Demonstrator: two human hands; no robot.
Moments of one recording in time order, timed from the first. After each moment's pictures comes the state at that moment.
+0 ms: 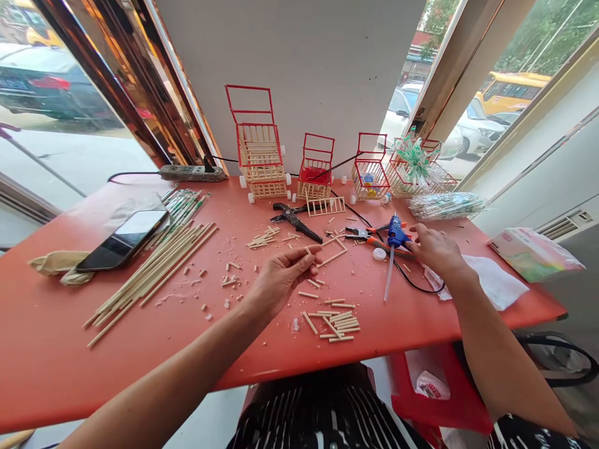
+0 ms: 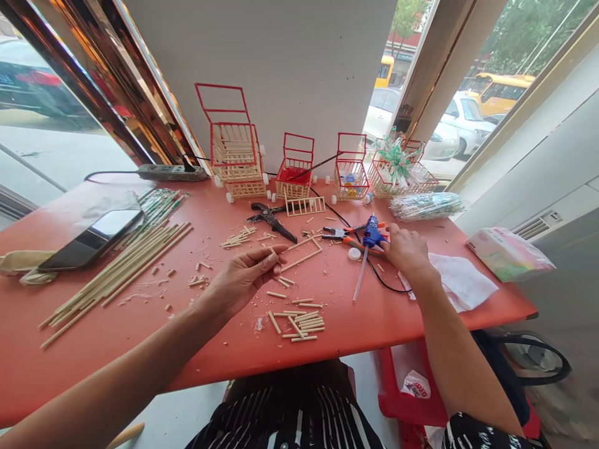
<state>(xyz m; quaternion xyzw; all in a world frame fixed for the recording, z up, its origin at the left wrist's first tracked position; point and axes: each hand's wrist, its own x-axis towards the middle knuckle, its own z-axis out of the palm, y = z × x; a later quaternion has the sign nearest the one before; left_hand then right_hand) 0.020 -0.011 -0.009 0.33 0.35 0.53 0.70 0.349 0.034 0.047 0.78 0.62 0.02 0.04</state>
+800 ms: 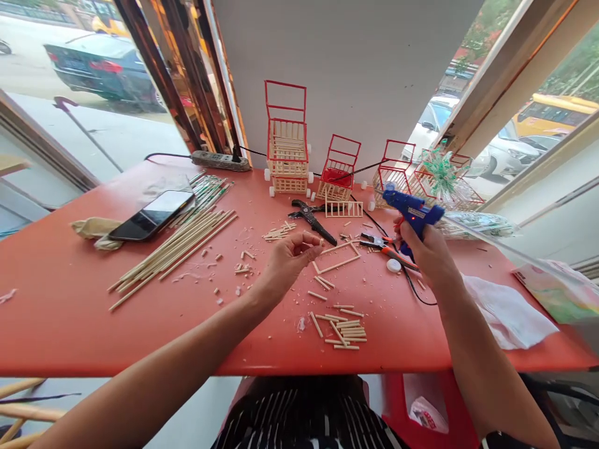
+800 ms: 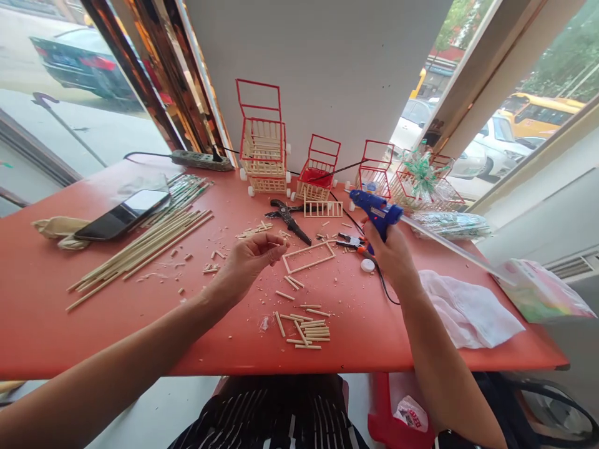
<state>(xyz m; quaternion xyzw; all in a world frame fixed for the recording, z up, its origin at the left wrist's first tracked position) 0.011 0.004 -0.003 0.43 0.43 0.58 0.53 0.292 0.044 0.046 0.56 0.66 -0.25 -0.42</state>
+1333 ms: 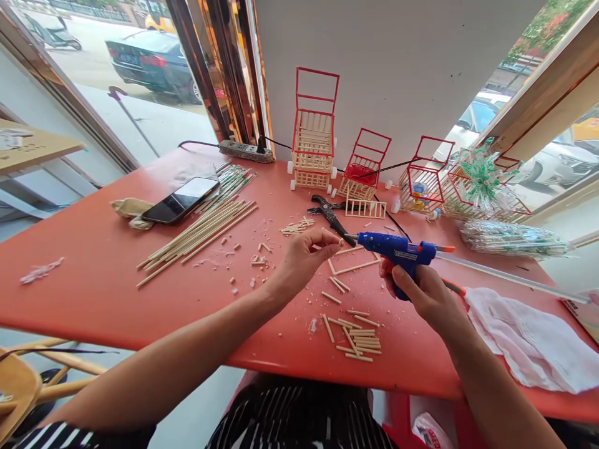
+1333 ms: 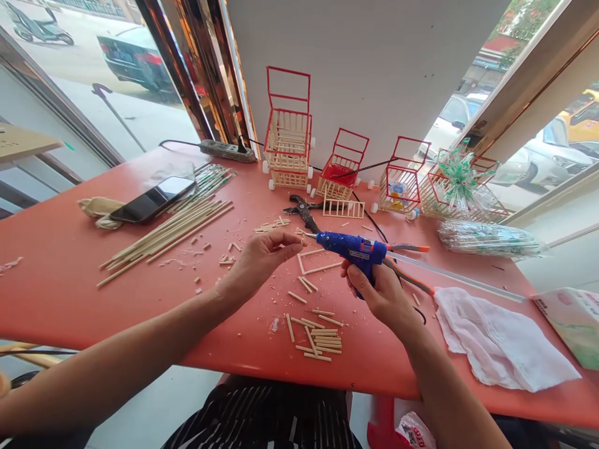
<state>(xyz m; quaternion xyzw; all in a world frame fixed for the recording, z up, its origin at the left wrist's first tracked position) 0.005 0.006 -0.003 0.53 0.48 0.56 0.42 0.254 0.002 0.030 0.45 0.71 -0.43 -0.32</state>
